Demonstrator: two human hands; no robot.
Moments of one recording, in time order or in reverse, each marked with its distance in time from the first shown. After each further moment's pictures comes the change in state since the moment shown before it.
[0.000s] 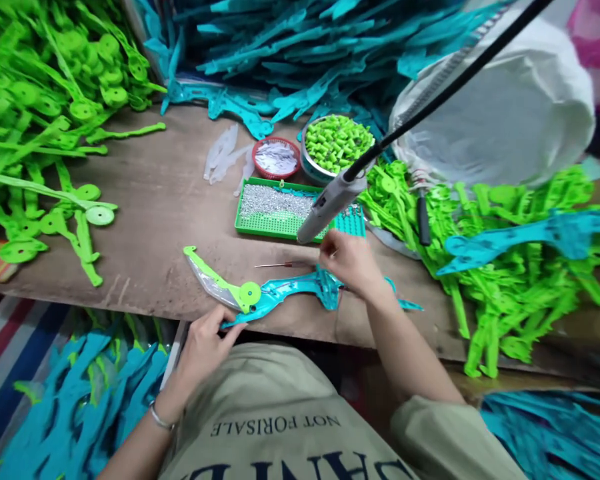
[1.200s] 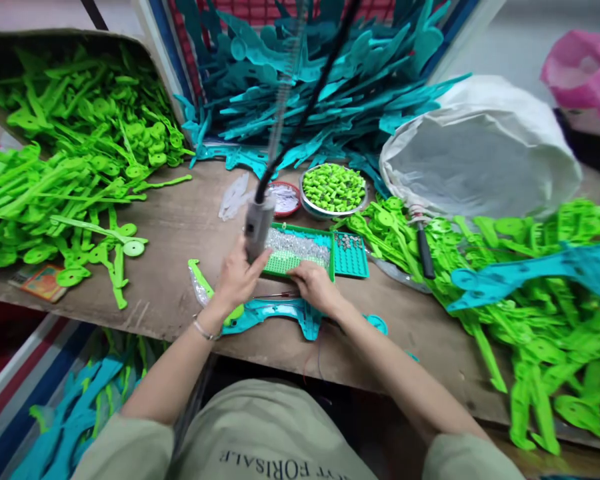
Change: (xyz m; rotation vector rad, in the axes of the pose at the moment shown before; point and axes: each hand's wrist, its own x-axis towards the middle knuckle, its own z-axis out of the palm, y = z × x) left_hand 0.167 0.033 0.005 -0.093 0.275 0.049; right_hand 0.032 0.003 0.063 0.312 -0.033 -0.308
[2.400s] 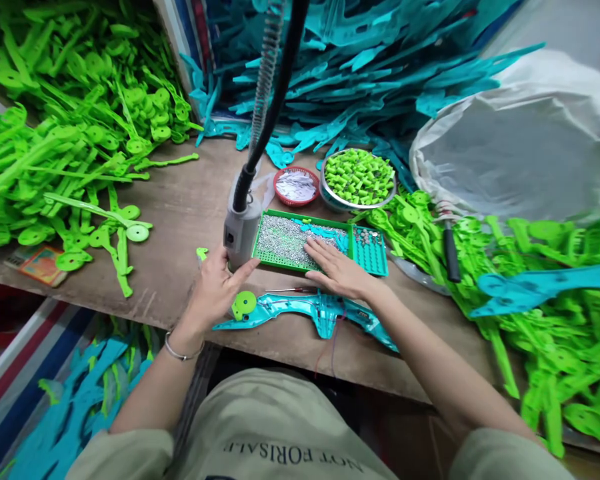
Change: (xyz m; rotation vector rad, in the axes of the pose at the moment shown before) left_hand -0.022 -0.010 -0.057 -0.104 -0.052 -0.095; right_hand 0.005 0.024 -0.031 -0.142 -0.360 -0.057
